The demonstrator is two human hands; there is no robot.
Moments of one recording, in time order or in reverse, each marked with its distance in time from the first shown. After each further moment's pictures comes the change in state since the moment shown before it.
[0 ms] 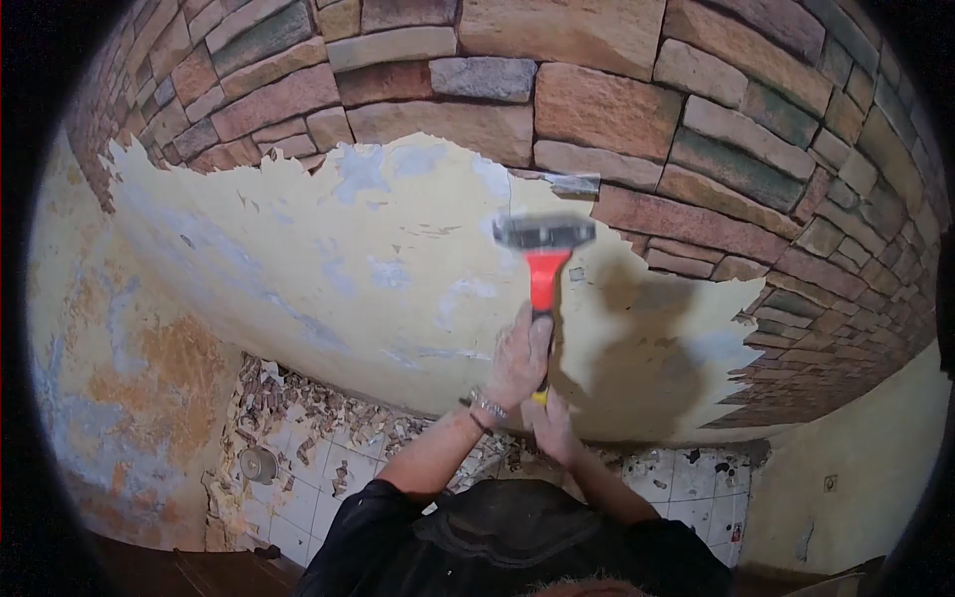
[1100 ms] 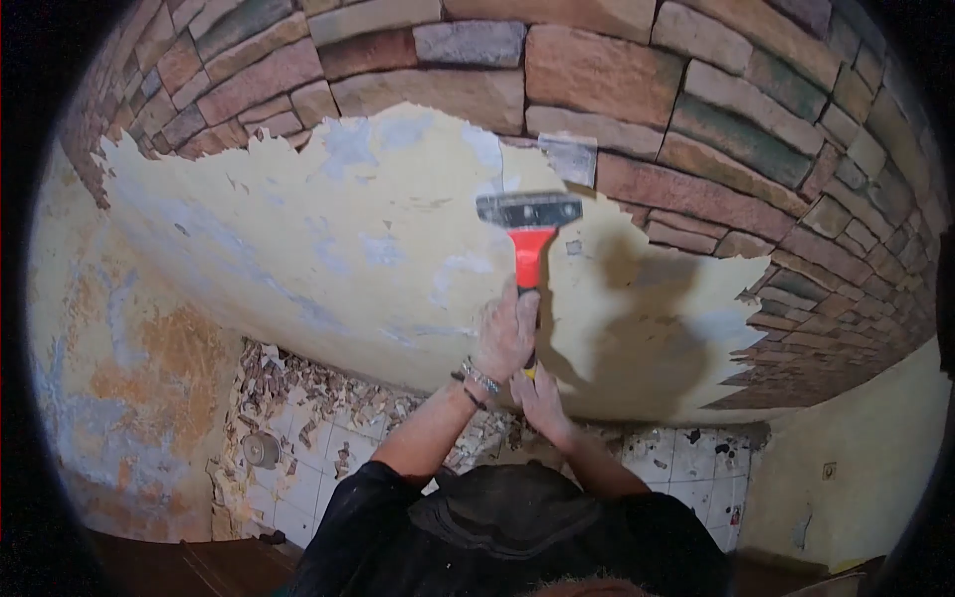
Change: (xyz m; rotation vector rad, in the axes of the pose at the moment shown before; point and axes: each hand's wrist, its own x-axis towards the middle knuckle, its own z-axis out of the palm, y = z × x) left_hand 0.002 0.000 -0.011 0.045 -0.081 -0.081; right_hand 0.011 0.043 0.018 -0.437 0.154 -0.475
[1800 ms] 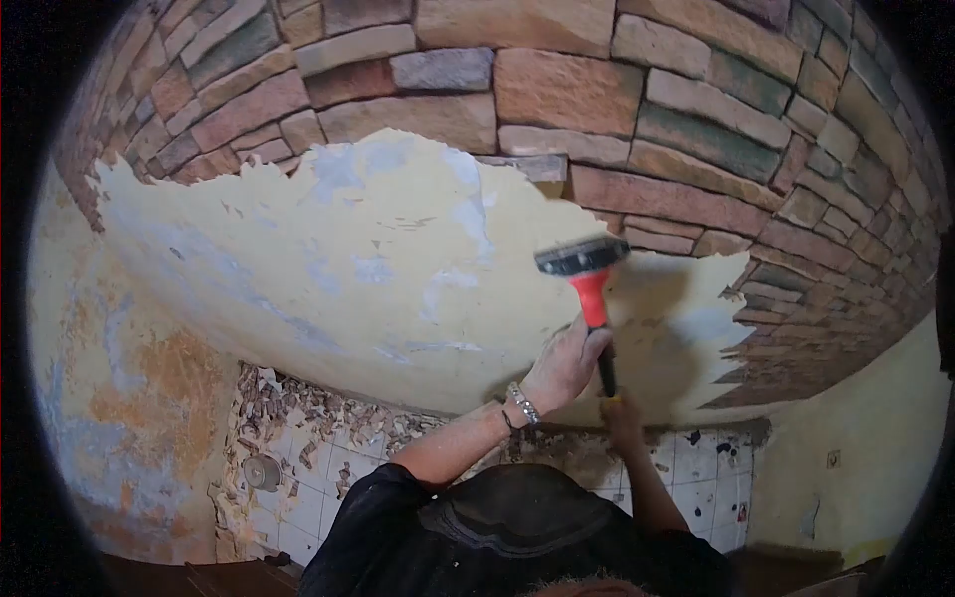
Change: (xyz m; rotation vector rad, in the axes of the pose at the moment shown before) left_hand -0.017 0.040 0.056 -0.051 -0.200 0.254; right_hand -0.075 0.045 -0.127 0.075 0.052 0.342
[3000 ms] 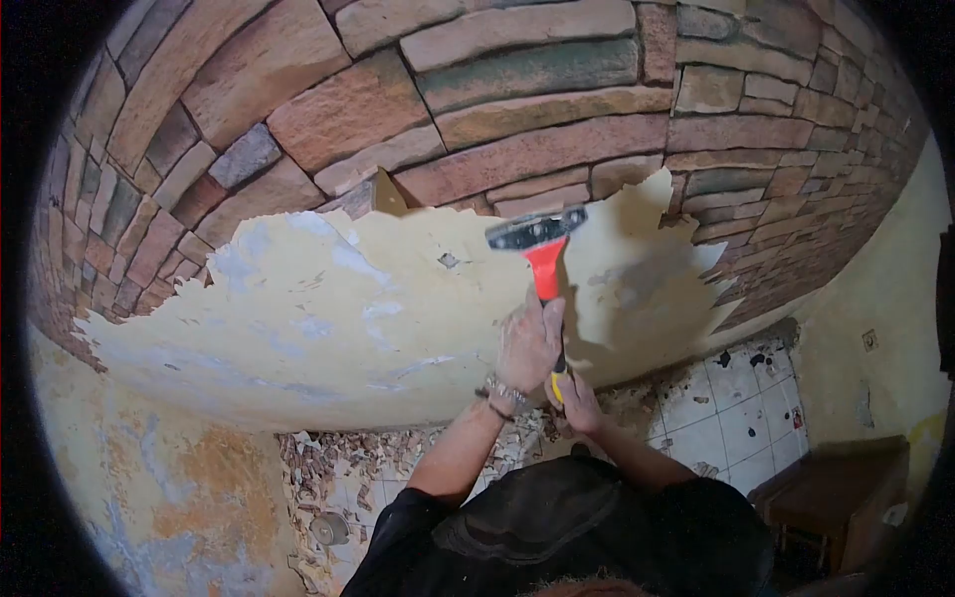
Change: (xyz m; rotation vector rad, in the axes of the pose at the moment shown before) left_hand 0.016 -0.014 0.036 0.205 -0.172 -0.197; right_hand 0.013 -0.047 0.043 0.497 -0.098 0.266
